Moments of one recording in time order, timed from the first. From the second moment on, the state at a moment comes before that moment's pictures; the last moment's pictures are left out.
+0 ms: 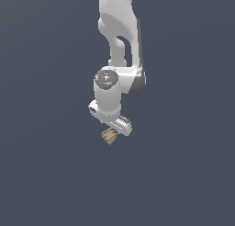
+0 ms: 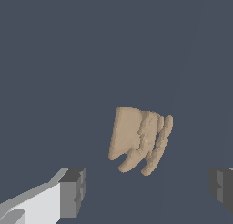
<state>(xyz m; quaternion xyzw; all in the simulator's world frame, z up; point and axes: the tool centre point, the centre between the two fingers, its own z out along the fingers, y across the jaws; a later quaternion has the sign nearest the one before) 0.018 -0.031 0.105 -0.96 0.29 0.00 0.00</state>
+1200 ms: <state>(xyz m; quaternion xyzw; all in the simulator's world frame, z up) 0.023 -0.043 0.057 -0.93 0.37 0.00 0.00</state>
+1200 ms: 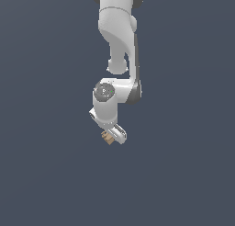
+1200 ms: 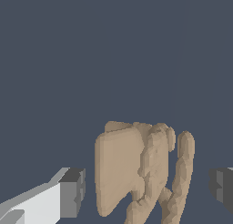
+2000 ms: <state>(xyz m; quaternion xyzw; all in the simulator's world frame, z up) 0.025 -0.043 0.040 -0.93 0.37 0.00 0.00</state>
